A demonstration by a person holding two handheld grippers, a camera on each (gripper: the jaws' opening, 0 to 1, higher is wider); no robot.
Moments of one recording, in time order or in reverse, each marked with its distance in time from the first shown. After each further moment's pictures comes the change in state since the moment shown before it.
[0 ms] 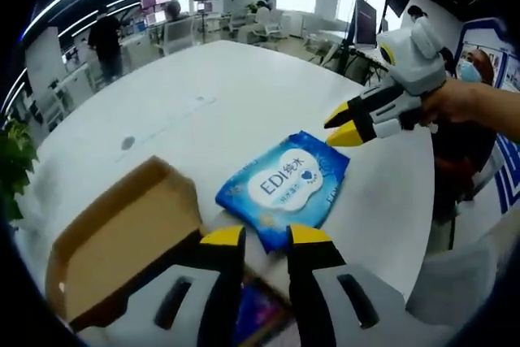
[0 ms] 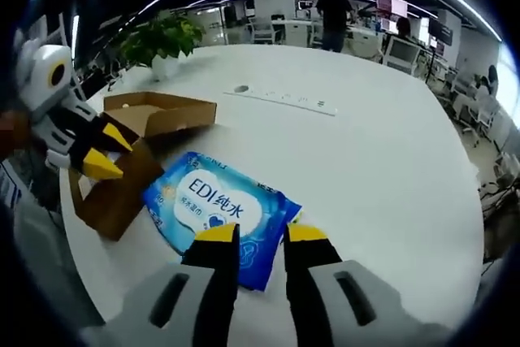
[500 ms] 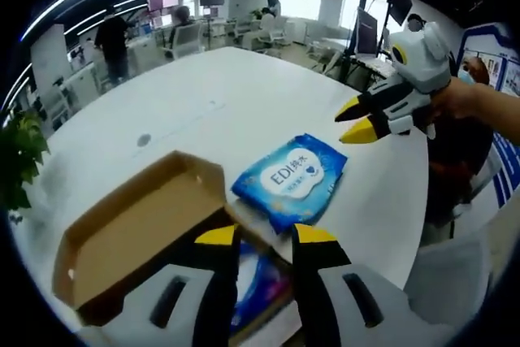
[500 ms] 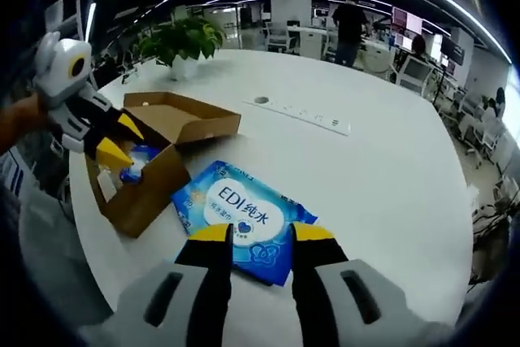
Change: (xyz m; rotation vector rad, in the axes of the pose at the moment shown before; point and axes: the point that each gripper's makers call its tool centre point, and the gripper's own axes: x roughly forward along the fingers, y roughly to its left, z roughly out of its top) left arm -0.039 0.018 -0.011 -0.015 -0.022 0.018; right arm -0.024 0.032 0.021 -0.088 -0.020 0.033
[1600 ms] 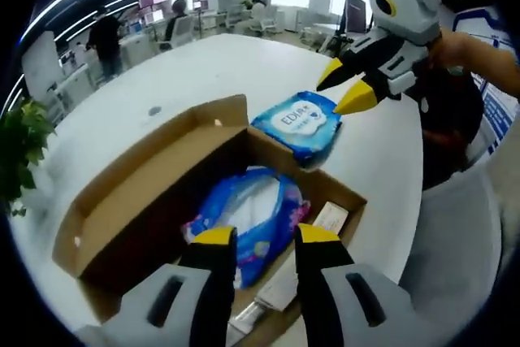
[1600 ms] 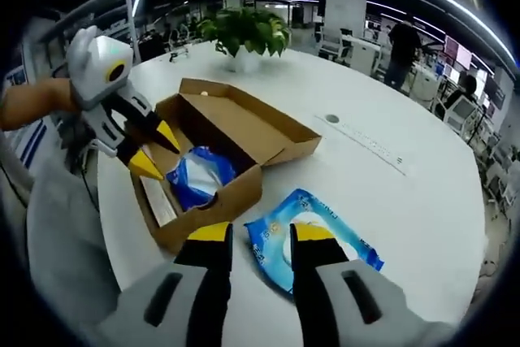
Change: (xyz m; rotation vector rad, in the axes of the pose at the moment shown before) left arm -0.028 0.028 -0.077 0.080 0.063 -0.036; right arm 0.033 0.105 0.032 -0.207 0.018 0.180
